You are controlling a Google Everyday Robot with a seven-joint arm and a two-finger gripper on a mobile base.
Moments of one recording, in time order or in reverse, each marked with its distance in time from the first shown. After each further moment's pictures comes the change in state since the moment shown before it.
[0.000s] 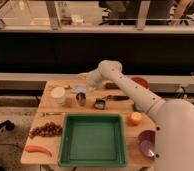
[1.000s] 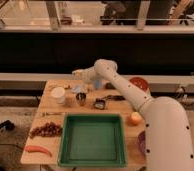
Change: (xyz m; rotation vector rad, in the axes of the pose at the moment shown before) arm 0.015 -0.027 0.016 0.087 0.016 -0.127
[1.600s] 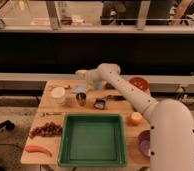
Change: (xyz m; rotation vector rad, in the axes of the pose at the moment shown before) arm 0.019 0.006 0.000 0.043 0.067 -0.068
